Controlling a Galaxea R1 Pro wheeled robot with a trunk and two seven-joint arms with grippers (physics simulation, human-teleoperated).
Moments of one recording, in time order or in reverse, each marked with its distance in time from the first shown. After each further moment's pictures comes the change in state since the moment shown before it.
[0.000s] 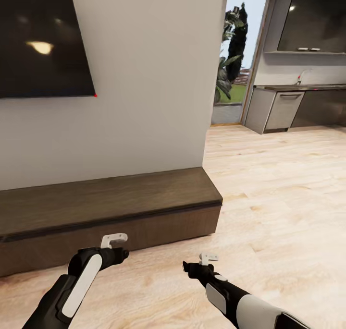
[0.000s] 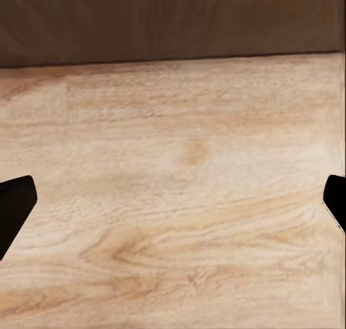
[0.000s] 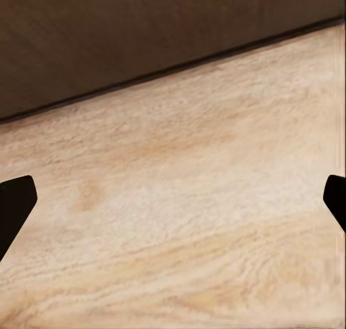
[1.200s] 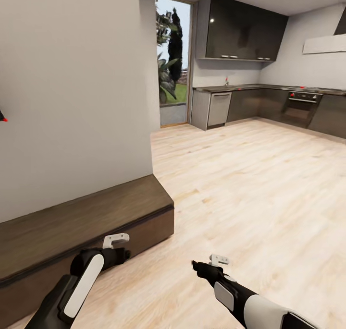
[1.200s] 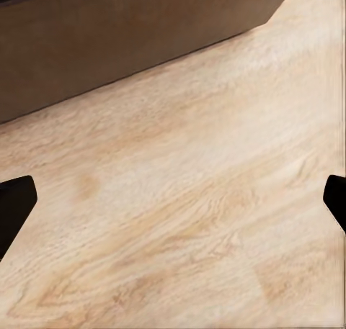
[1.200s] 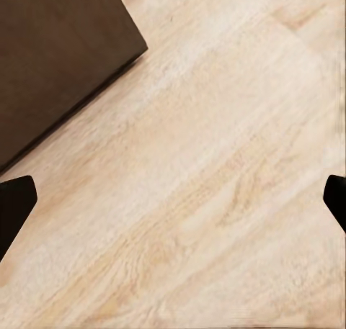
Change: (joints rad) left arm 0.000 -0.014 -0.002 0.003 0.002 0.001 -0.002; right arm 0.000 -0.044 0.001 0.017 -0.136 0.000 0.000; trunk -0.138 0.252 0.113
